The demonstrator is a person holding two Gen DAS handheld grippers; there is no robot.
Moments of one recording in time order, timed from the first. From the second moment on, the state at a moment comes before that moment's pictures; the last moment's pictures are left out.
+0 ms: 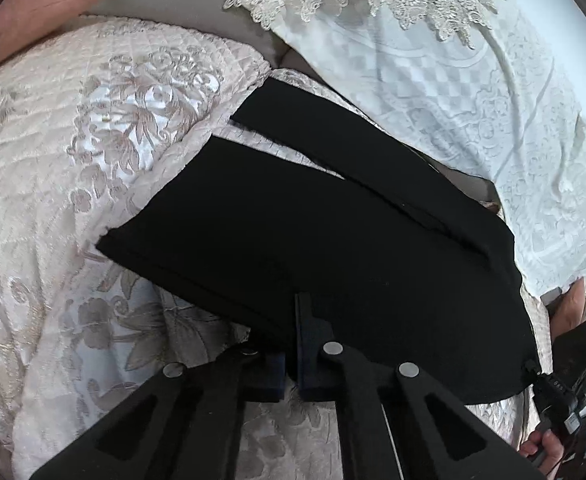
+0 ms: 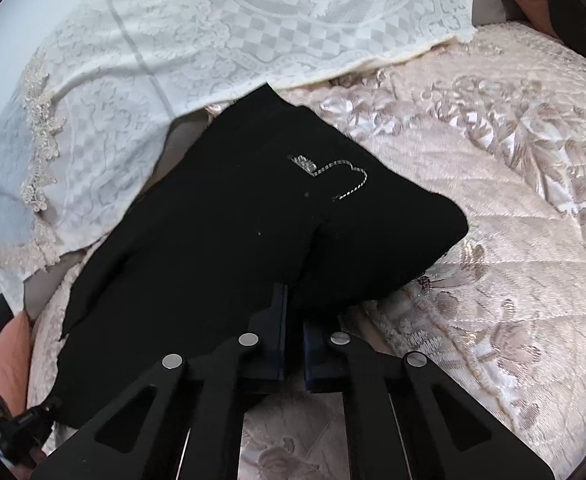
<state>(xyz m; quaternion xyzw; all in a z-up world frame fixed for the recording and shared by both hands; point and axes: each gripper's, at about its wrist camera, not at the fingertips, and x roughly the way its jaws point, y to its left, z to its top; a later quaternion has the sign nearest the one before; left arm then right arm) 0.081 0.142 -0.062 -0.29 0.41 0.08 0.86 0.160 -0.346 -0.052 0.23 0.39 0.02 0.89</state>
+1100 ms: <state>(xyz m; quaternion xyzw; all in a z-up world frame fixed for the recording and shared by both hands) -0.020 0.136 -0.050 -0.23 0.45 0.03 0.86 0.029 -0.386 -0.042 0.31 0.42 -0.03 0.85</state>
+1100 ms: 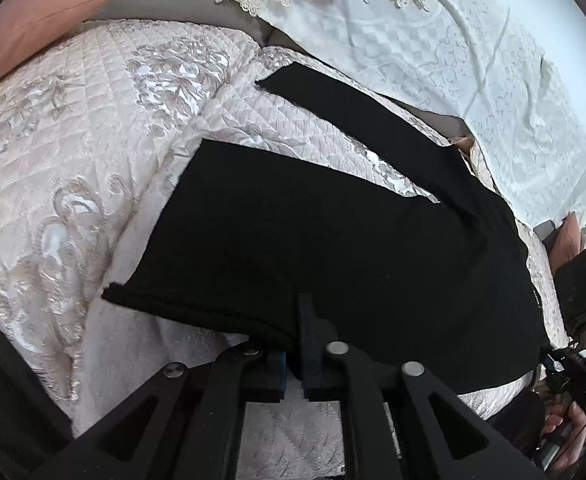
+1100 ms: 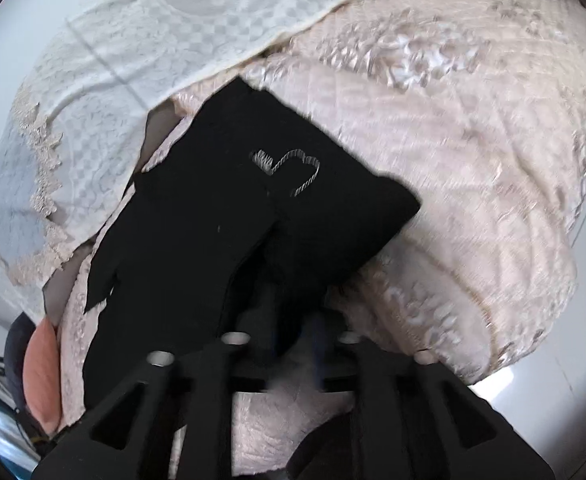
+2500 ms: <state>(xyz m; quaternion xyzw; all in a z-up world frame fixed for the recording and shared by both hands) -0.038 0.155 -0.050 -0.18 0.43 0.13 0.88 0.022 -0.297 -0.002 0.10 0.41 0.02 0.91</state>
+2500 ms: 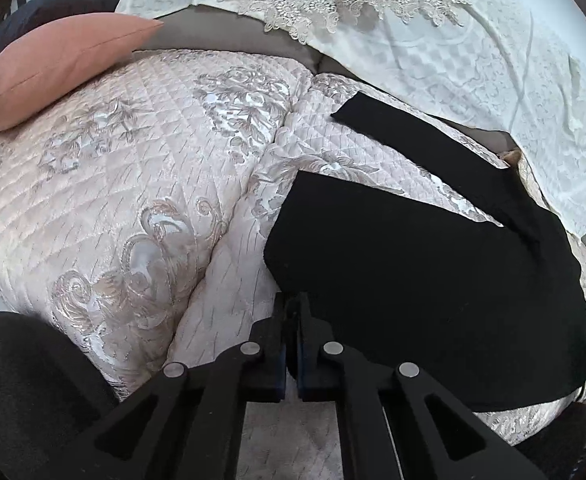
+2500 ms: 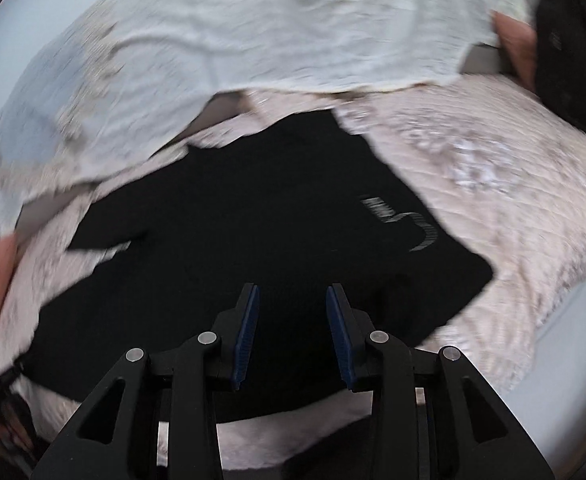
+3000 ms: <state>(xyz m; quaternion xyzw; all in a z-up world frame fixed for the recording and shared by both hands) -0.039 0.113 -0.002 -0.10 0.38 0.11 0.91 0.019 -0.228 0.004 0.01 0.41 0.10 0.90</state>
